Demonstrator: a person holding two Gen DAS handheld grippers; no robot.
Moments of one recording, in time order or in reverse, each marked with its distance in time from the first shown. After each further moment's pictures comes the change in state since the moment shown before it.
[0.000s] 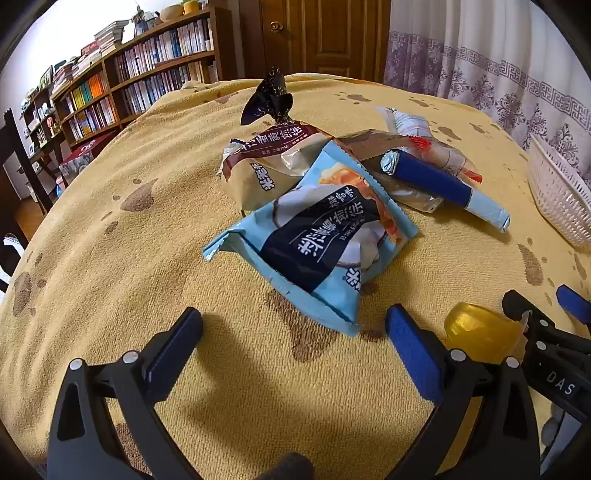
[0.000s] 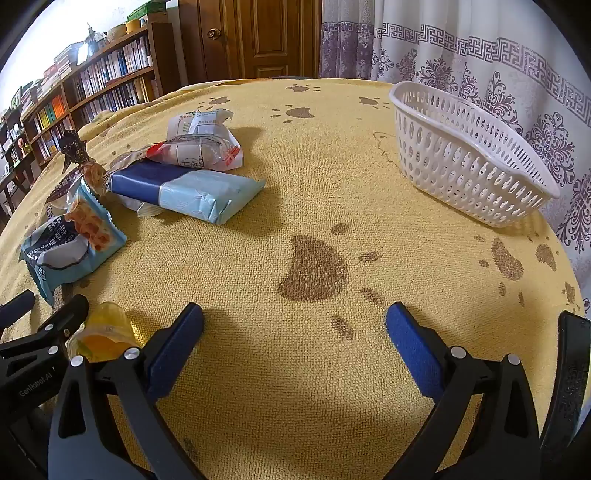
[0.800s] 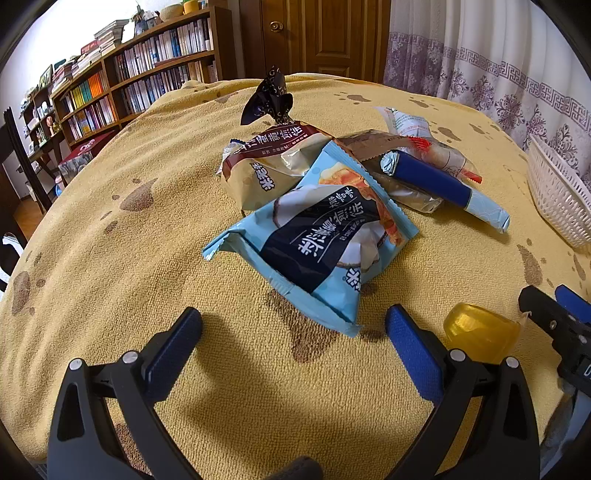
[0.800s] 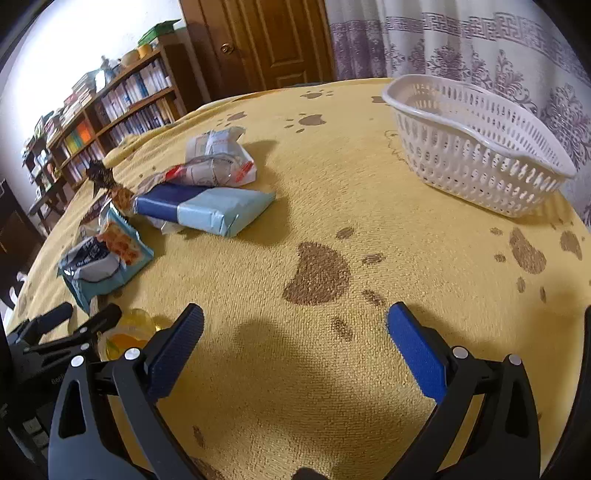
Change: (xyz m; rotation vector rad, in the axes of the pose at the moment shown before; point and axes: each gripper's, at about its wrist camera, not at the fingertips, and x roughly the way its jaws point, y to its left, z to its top) left arm 0.000 -0.001 0.000 0.003 0.000 0.003; right arm -0.006 -0.018 0.001 0.035 -0.015 0.177
